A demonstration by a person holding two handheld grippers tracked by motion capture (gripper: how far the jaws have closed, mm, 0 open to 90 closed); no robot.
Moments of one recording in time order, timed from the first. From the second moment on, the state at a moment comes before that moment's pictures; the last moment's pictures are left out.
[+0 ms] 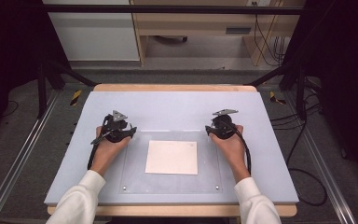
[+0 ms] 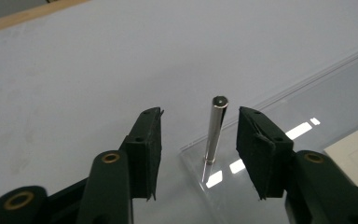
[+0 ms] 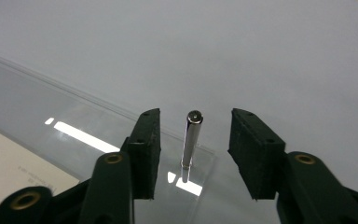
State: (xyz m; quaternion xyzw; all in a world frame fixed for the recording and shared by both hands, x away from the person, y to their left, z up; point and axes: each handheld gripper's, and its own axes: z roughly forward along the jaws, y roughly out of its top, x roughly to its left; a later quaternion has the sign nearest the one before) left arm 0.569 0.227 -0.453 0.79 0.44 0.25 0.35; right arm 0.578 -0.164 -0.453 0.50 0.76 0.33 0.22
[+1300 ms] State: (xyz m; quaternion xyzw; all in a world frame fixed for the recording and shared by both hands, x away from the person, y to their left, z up) left arm 0.560 0.222 -0.465 0.76 0.45 0.27 0.39; right arm 0.572 -0.152 -0.459 0.45 0.77 0.33 0.31
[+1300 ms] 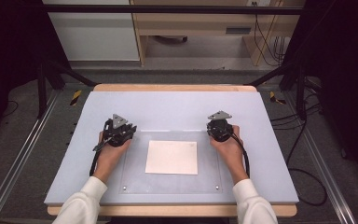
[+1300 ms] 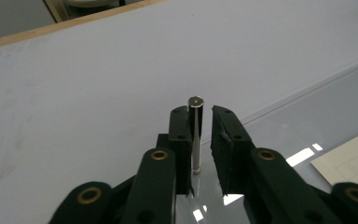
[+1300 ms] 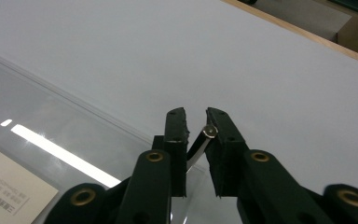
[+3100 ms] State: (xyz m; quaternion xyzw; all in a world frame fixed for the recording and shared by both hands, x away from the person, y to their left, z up) left arm 0.572 0.223 -0.447 0.77 0.48 0.23 0.36; right arm 0.584 -0.156 -0.444 0.49 0.78 0.32 0.23
